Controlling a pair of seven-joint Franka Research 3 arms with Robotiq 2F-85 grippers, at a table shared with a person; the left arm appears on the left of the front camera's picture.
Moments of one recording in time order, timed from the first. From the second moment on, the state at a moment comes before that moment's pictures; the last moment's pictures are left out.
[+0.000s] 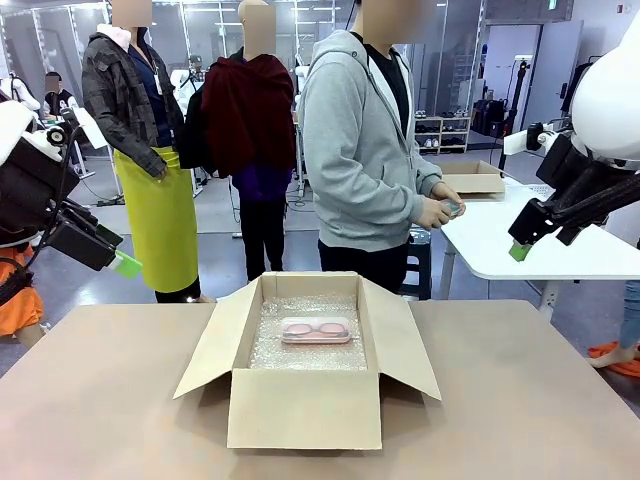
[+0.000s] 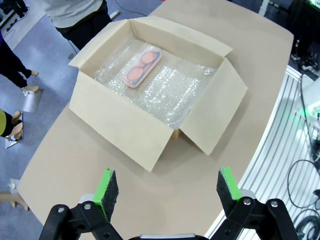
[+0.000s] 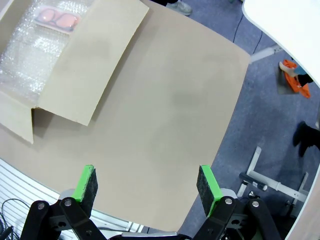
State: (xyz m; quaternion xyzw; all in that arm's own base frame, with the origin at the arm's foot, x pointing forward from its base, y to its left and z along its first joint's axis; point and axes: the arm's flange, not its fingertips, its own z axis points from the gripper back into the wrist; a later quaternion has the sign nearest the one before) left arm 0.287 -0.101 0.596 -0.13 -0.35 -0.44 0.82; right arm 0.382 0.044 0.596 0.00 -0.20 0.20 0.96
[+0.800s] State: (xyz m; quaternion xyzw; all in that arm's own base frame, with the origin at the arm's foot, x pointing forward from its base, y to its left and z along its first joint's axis) left arm 0.287 -0.101 0.596 -0.13 -0.35 -0.44 0.82; right arm 0.383 0.044 0.596 0.00 -0.20 0.20 0.96
